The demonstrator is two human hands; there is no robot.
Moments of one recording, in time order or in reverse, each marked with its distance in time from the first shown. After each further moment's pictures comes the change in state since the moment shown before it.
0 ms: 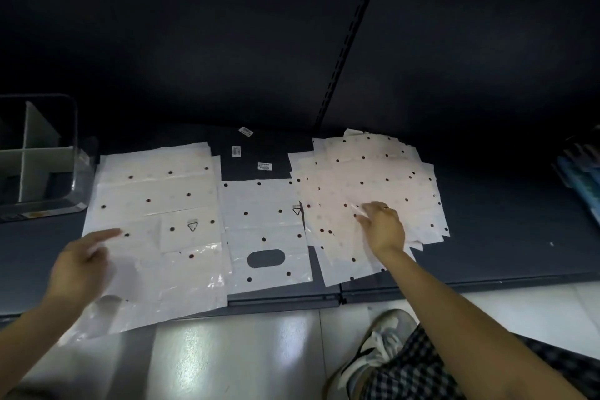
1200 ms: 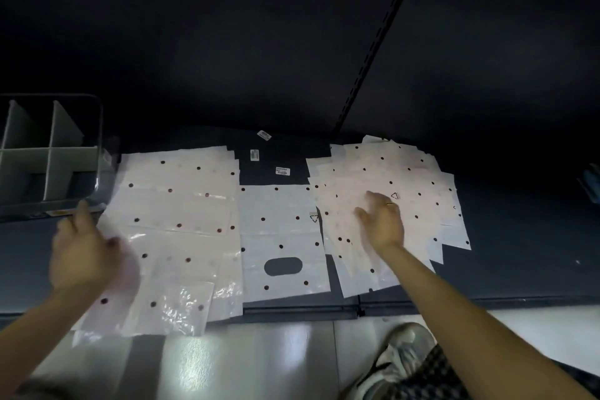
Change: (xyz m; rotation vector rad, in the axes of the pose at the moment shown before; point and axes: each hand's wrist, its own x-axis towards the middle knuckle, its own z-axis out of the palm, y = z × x) left_hand 0.013 0.024 -0.015 0.371 0.150 -0.111; right_hand 0.011 -0.040 0.004 0.258 0.058 -0.027
